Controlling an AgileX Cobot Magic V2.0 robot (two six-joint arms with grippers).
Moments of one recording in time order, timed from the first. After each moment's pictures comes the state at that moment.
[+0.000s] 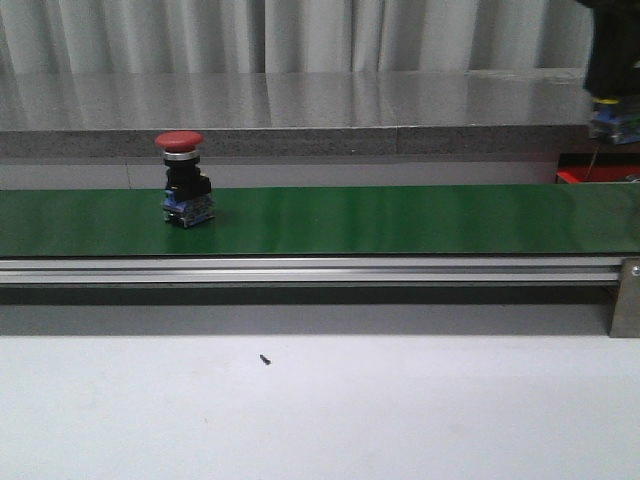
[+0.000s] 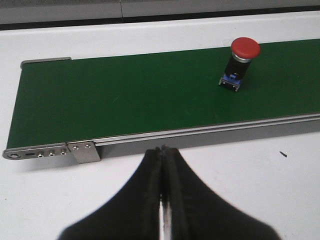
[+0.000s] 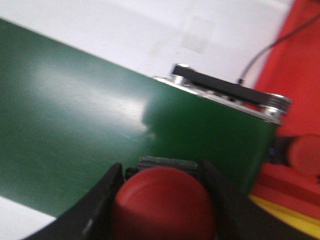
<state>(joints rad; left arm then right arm) 0.12 0.71 -0.78 -0.39 0.84 0.37 -0.03 1.72 -1.56 0.17 1.02 -0.34</state>
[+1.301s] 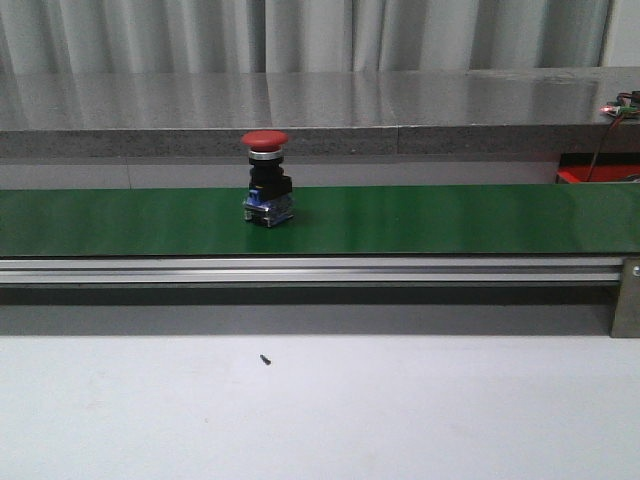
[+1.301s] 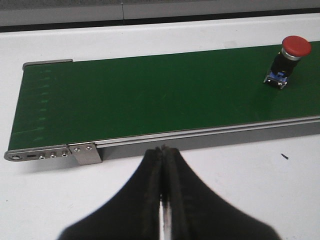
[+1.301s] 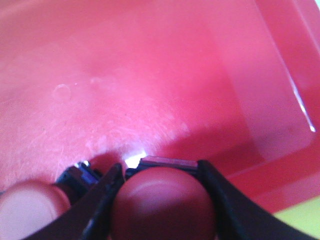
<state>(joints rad) 0.12 0.71 -0.78 -0.39 0.83 0.37 -0.54 2.02 -1.57 0.22 0.65 -0.18</state>
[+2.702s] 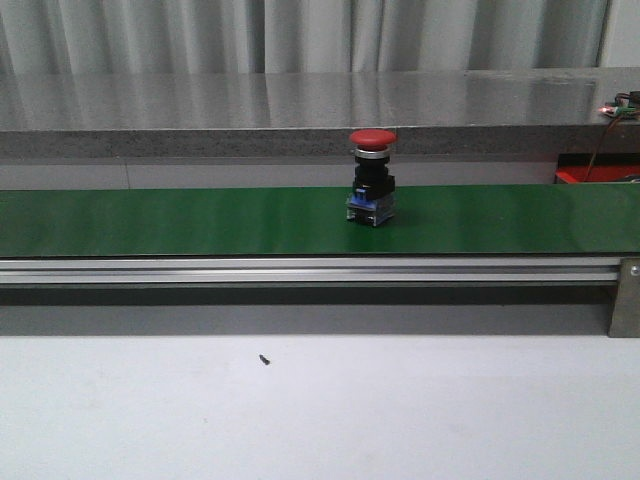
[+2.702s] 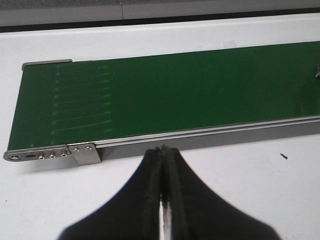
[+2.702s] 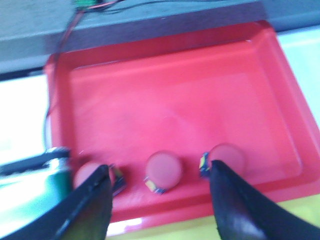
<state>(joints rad) 0.12 0.71 -0.78 -0.39 0.83 0.37 -0.42 1.61 -1.38 0.24 0.62 -0.28</state>
